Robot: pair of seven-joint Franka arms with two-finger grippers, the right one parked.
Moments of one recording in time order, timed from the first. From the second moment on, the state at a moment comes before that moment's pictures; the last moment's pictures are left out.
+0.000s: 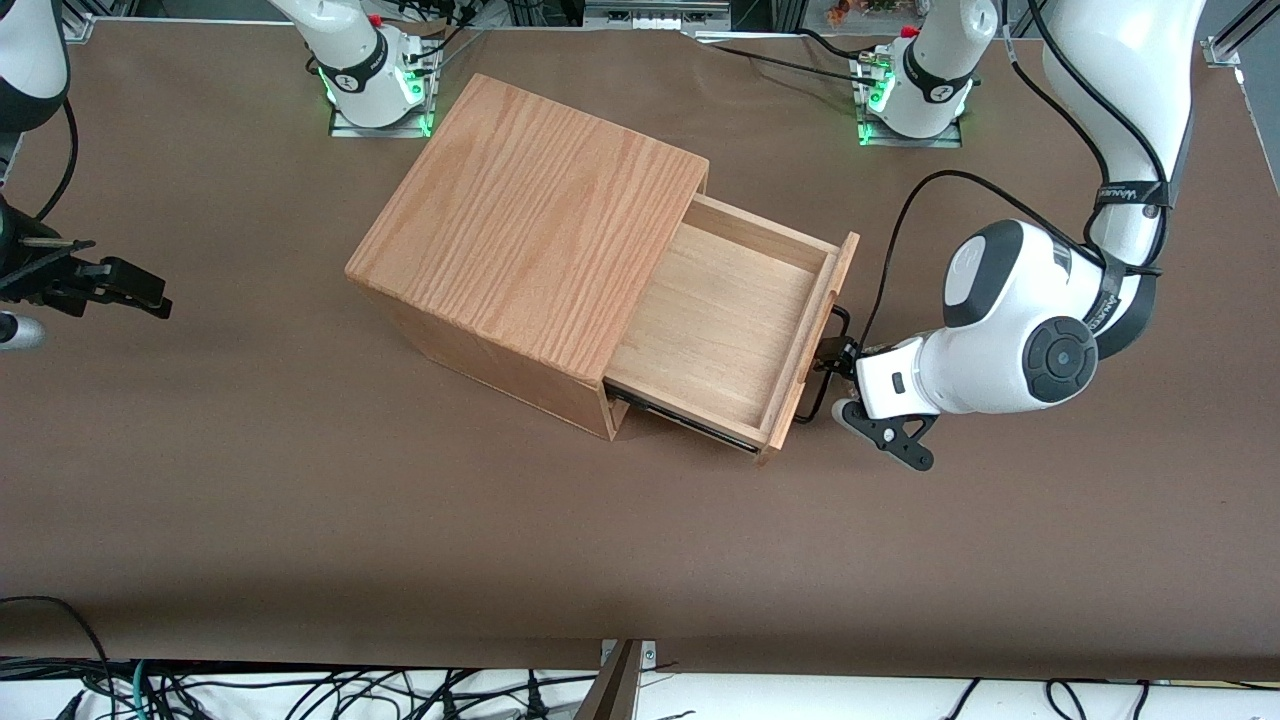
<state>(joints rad) -0.04 0.57 -0.29 -1.41 -0.17 1.79 0.26</state>
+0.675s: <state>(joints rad) 0.03 0.47 -0.27 -1.25 -0.26 1.51 0.26</state>
